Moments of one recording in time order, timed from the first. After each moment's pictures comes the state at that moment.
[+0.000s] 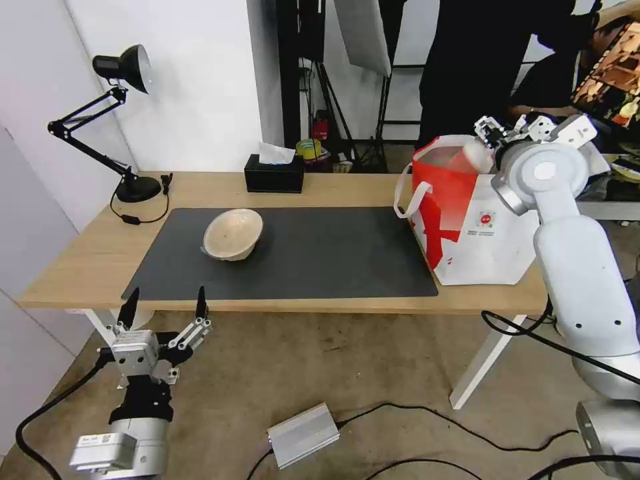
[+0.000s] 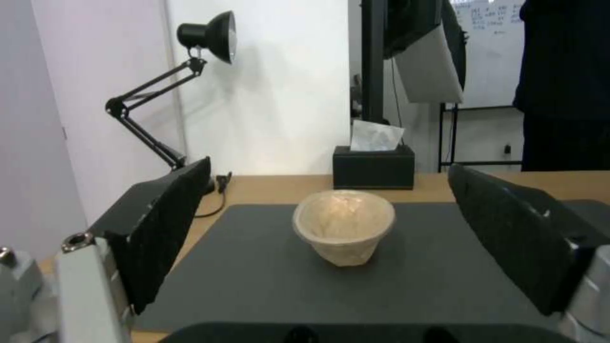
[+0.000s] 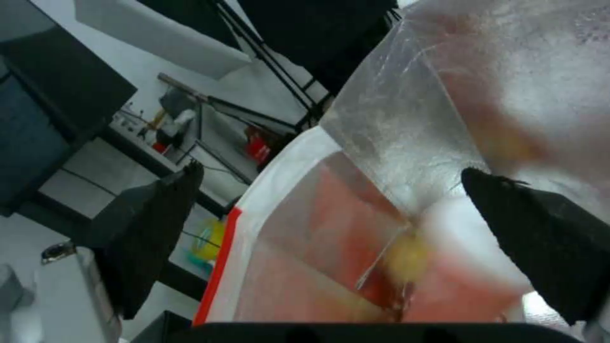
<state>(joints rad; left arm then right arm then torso) 1.84 -1.50 -0.59 -2.46 -0.01 -0.06 -0.10 -0.32 1.05 0.30 1.61 1.42 -0.33 0.94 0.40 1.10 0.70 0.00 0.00</state>
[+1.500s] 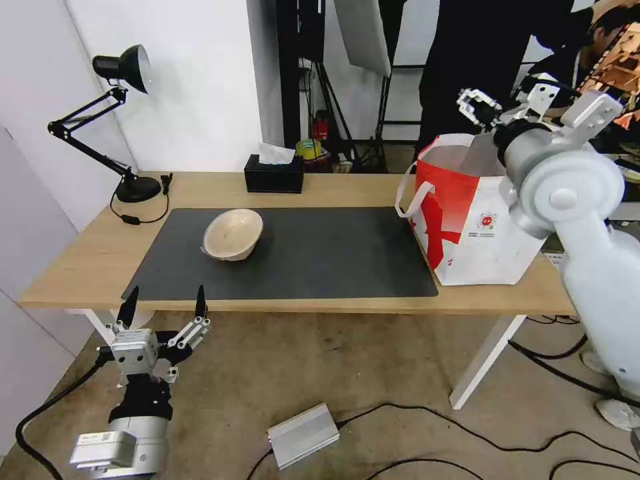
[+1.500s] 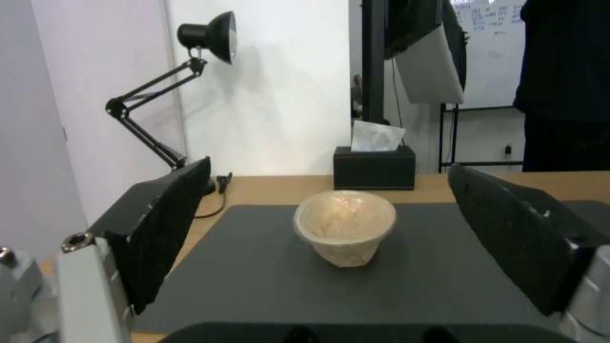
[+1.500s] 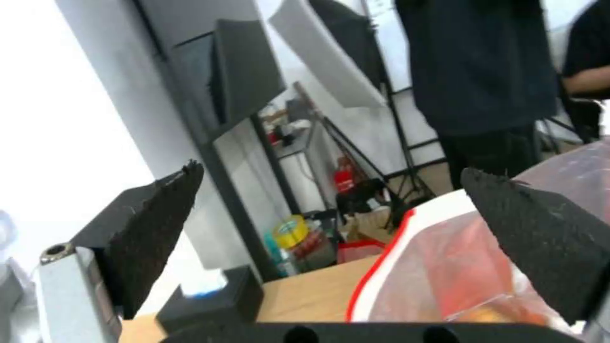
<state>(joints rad) 1.83 -1.50 -0.60 -2.46 -0.02 -0.06 -0.10 -0.43 0.87 0.22 2.00 1.29 -0.39 0.70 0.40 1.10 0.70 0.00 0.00</state>
